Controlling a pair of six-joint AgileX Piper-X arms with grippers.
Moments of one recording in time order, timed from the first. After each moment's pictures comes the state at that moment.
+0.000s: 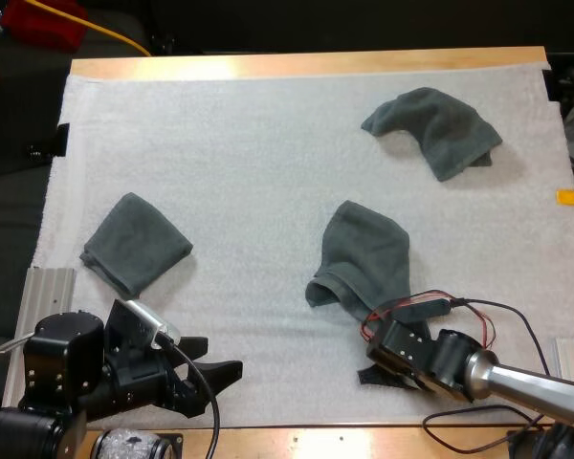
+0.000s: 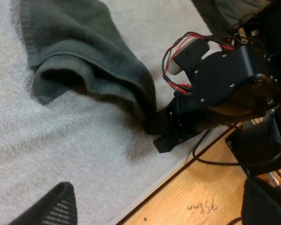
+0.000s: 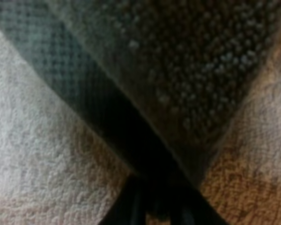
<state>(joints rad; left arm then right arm) -0.12 0.50 -0.85 1.34 0.79 -1.81 1.02 1.35 -0.55 0.69 0.17 -1.08</state>
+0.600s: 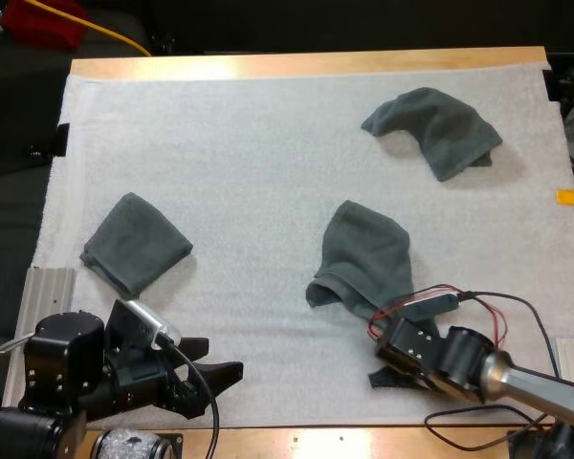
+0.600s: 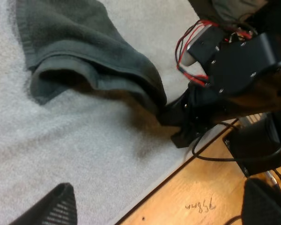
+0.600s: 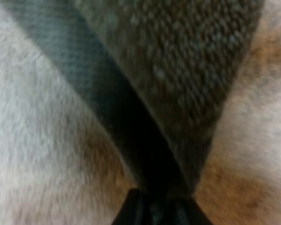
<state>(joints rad) -0.13 0.50 -0.85 1.34 0.79 -1.80 1.02 1.24 -0.61 0.90 0.19 -1.16</state>
